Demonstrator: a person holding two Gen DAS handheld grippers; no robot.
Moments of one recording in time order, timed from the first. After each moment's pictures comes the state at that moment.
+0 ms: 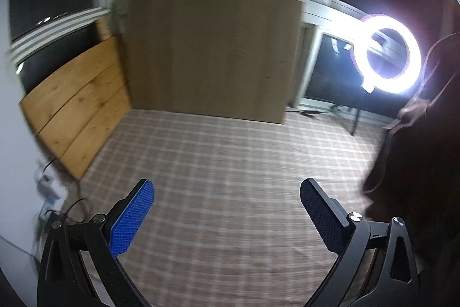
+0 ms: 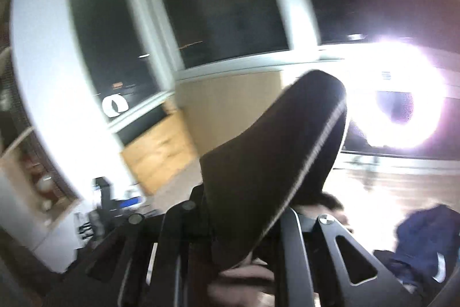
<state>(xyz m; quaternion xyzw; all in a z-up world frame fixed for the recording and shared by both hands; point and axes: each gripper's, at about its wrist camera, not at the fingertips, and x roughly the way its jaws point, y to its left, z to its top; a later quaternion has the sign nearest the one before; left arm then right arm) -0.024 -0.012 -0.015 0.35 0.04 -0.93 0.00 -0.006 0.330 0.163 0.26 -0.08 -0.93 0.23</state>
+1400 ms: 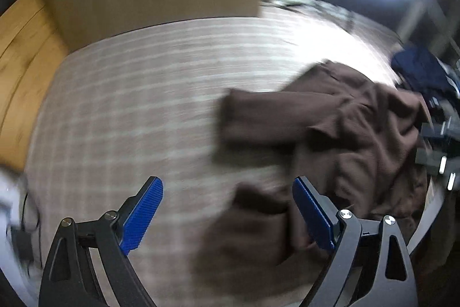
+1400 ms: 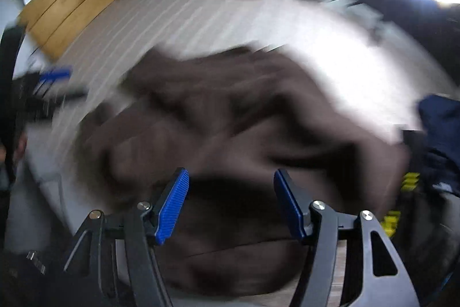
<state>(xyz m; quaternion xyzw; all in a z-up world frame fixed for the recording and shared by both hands) -0.089 0.000 -0.162 0.52 -0.01 -0.85 -0.08 -0.044 0.260 -0.133 0.58 0.03 -0.81 0.11</state>
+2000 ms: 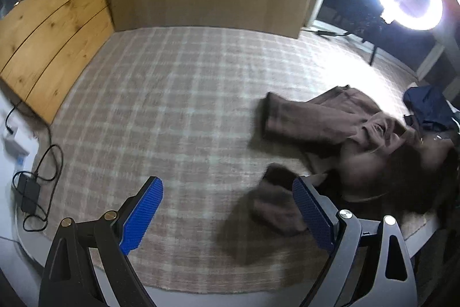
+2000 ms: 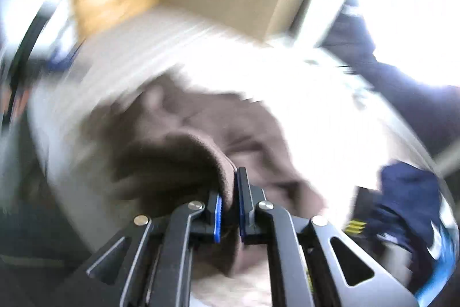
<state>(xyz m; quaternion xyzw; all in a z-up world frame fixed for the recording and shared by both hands) -0.058 -0.009 -0.144 0.50 0.03 -0.86 -0.05 0.002 0.335 -0.020 0.44 0.12 -0.89 0.07</state>
